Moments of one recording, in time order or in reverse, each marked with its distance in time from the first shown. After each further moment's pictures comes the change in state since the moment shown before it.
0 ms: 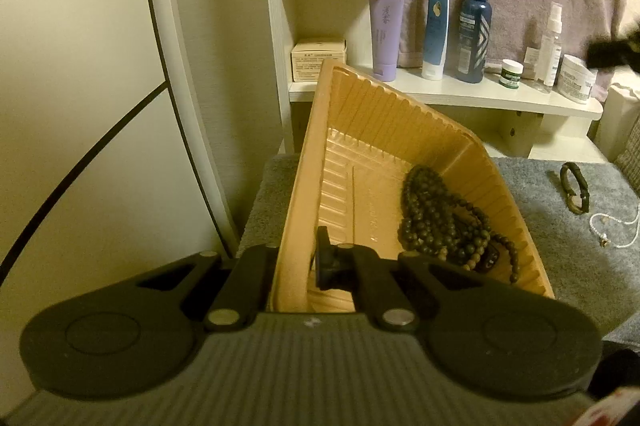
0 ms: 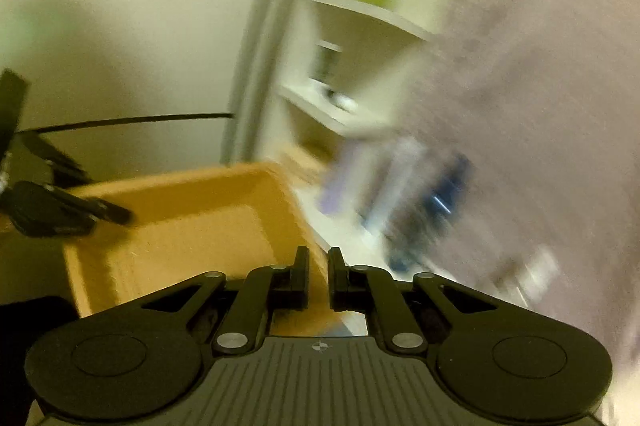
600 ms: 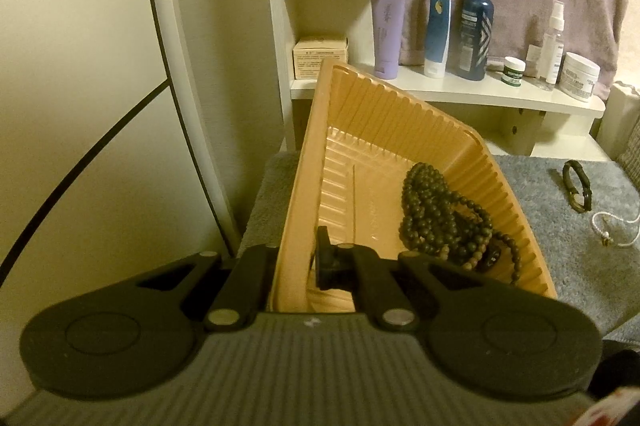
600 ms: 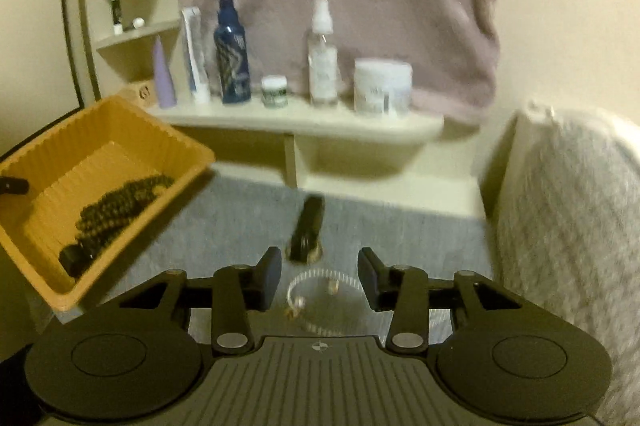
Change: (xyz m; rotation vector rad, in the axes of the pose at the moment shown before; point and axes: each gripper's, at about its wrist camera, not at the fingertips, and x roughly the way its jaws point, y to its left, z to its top) left arm 0.002 -0.001 0.001 0.001 0.008 0.012; right arm -0.060 -0.011 -0.161 0.562 0.101 -0.293
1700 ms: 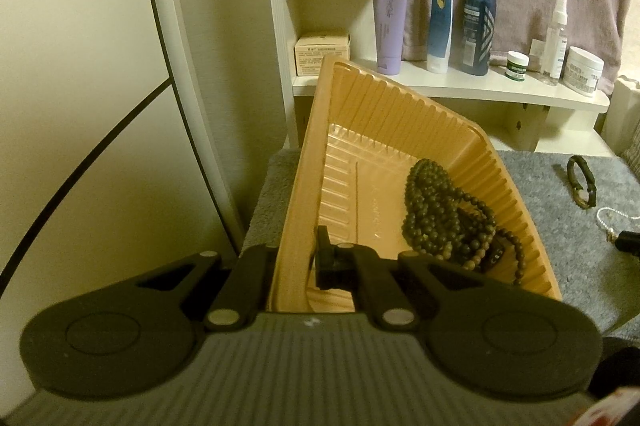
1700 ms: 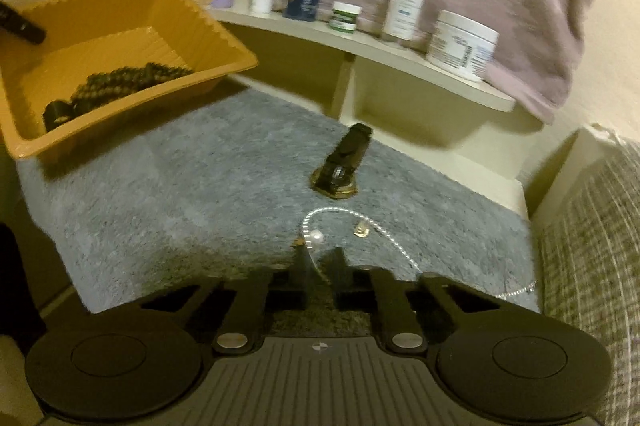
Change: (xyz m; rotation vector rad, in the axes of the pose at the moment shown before) left arm 0.002 -0.001 0.000 0.010 0.014 0.016; right arm 0.055 0.015 -0.054 -0.346 0.043 0.032
